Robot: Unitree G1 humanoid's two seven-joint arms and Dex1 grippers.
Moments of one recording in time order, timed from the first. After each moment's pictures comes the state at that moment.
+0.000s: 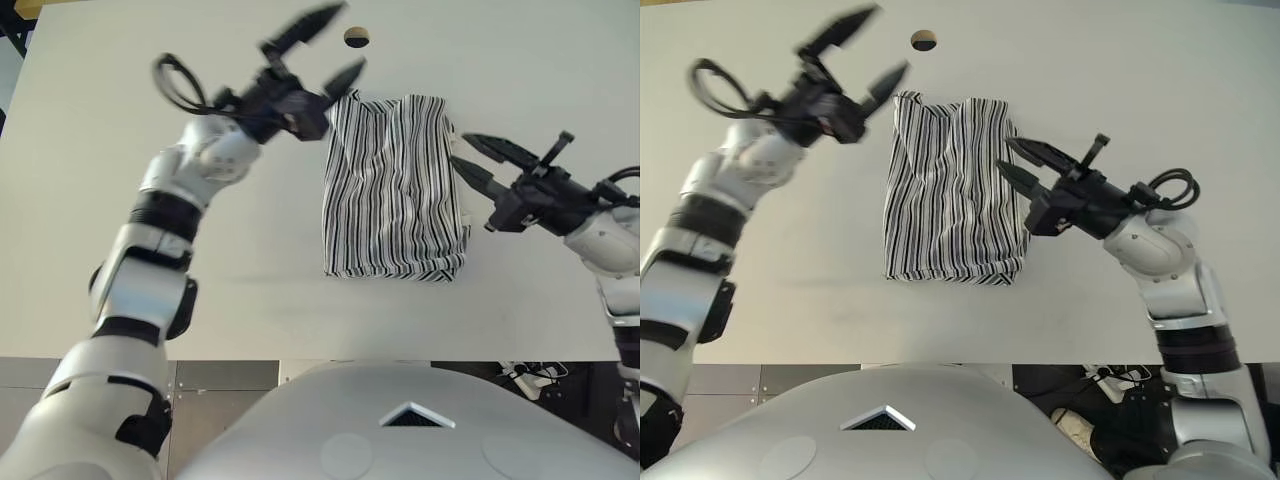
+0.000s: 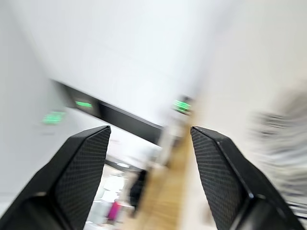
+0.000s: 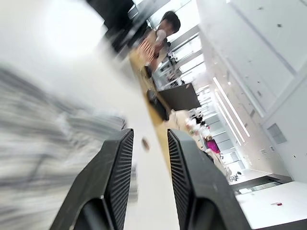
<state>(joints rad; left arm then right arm) -0.55 0.57 -0.33 0.58 0.43 -0.96 0.02 0.05 -0.79 0.10 -0.10 -0.26 -0.60 0.48</state>
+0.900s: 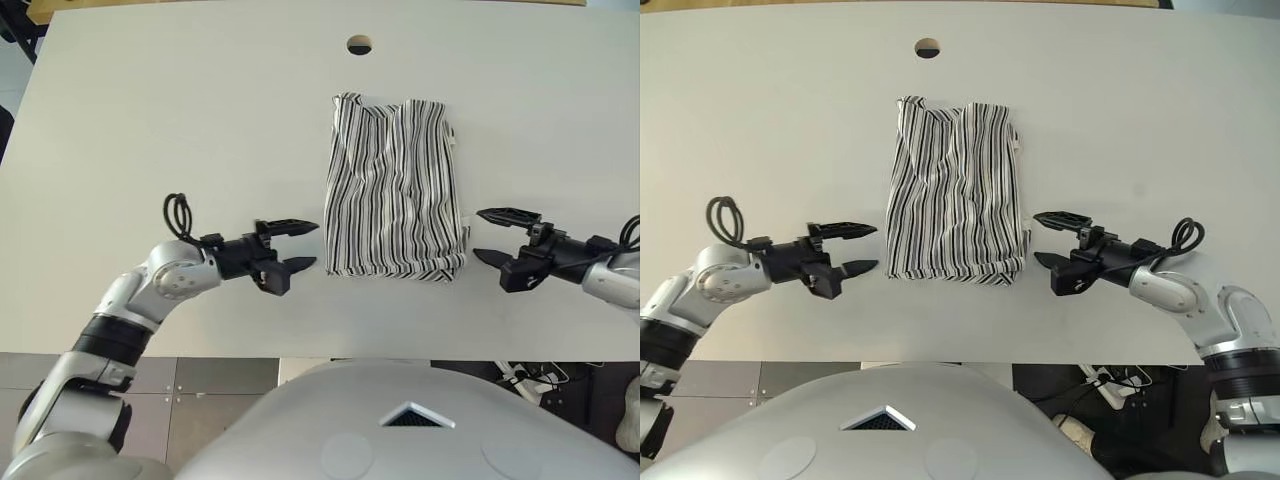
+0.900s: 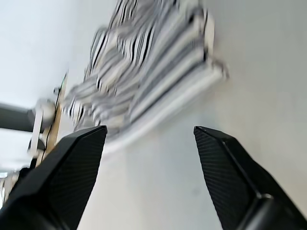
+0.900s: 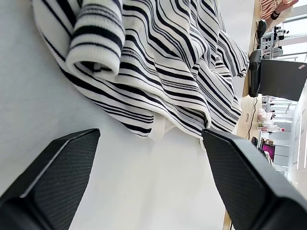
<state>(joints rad) -0.04 0.77 -0.44 0.20 0.39 -0.85 -0.54 0.15 -0.98 0.17 0.06 -0.51 -0.77 0.51</state>
